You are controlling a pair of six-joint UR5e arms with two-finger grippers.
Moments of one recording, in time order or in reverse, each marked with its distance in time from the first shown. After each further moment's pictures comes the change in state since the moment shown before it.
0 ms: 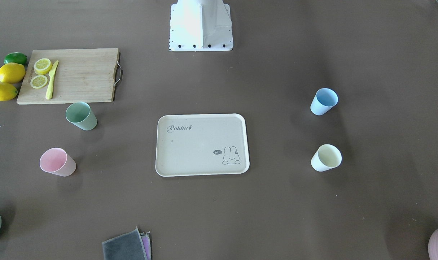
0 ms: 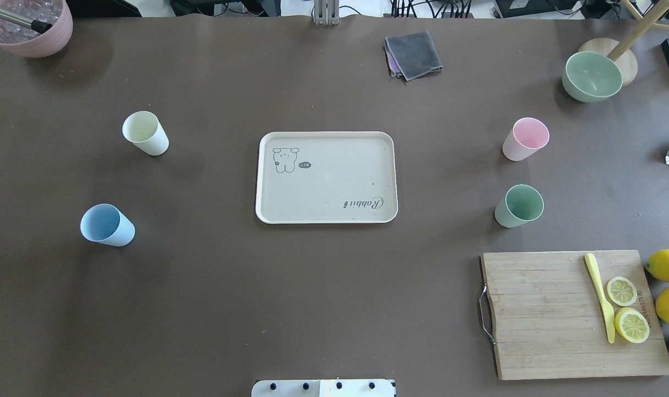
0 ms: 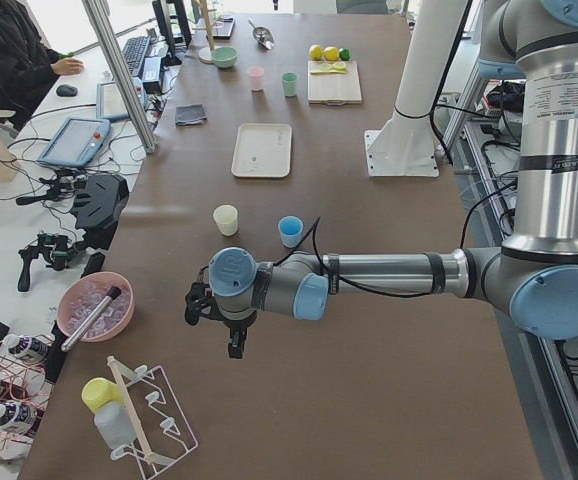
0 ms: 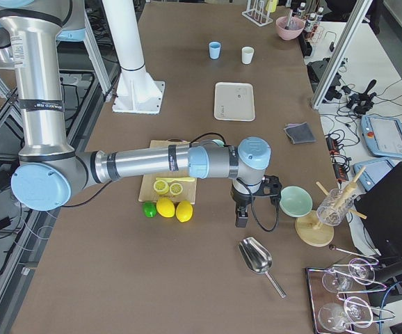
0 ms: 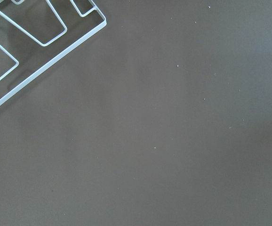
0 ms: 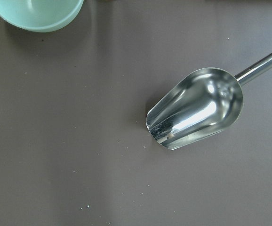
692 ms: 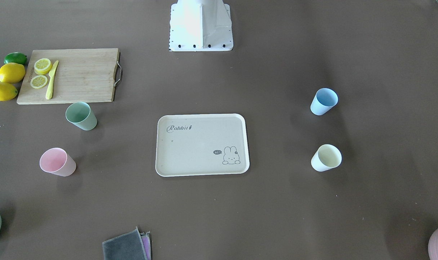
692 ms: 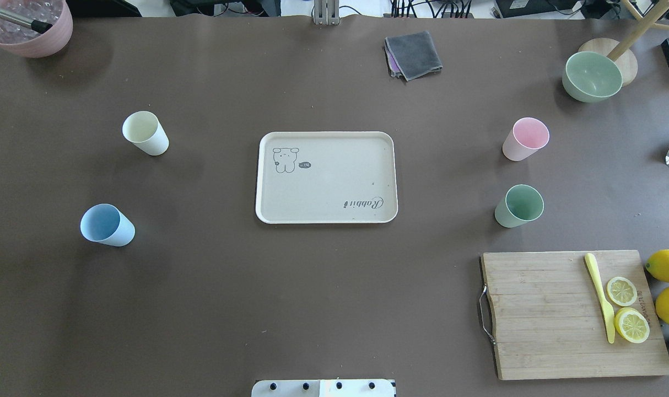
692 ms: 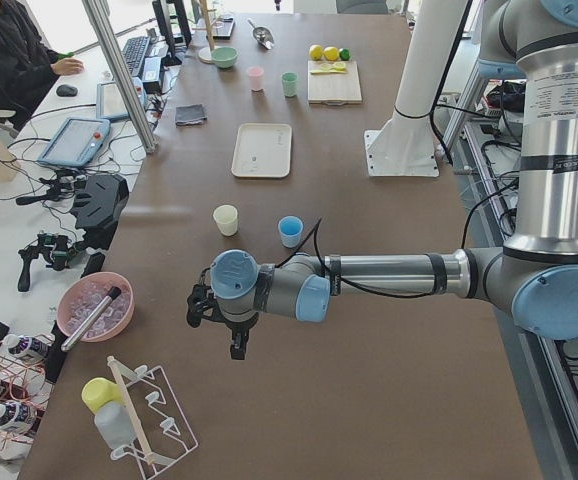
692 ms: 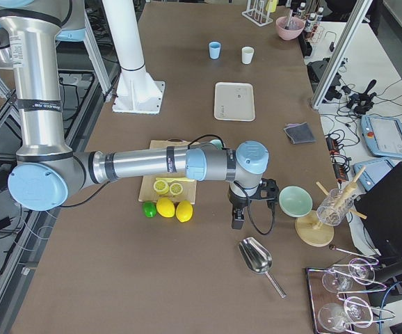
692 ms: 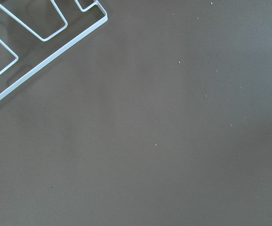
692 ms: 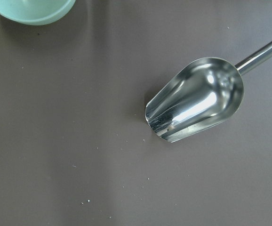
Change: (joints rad) left arm -0.001 0.011 -0.004 -0.003 -0.002 0.002; right arm 0.005 -0.011 0.001 -0.022 0.023 0.004
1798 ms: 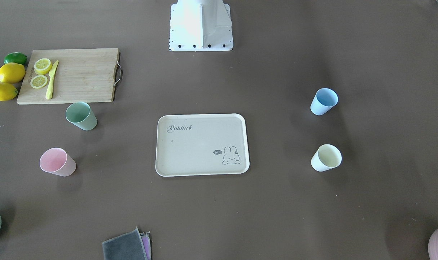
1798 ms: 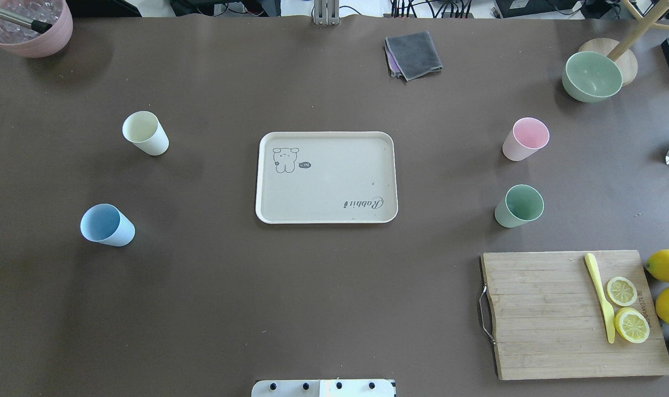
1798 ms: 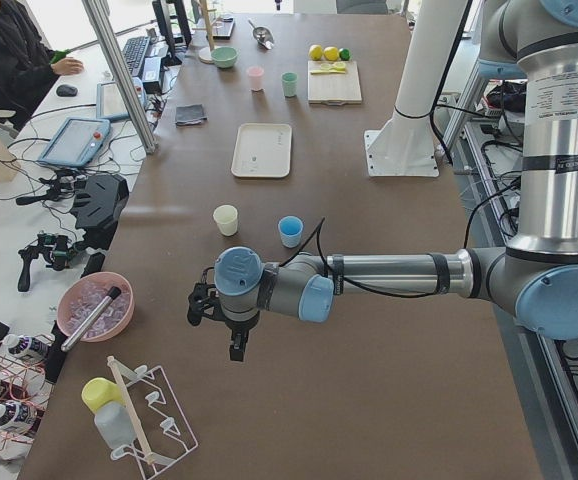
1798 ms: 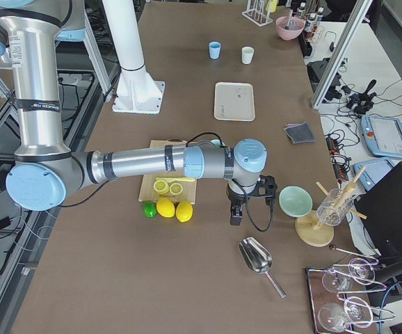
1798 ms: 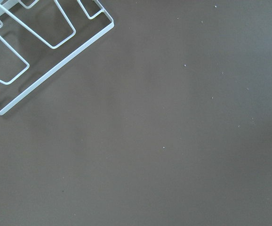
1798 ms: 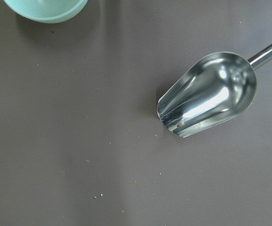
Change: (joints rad) left arm 0.000 0.024 -0.020 -0.094 0.061 -0.020; right arm 0.001 -0.013 0.024 0.000 0.024 -0.001
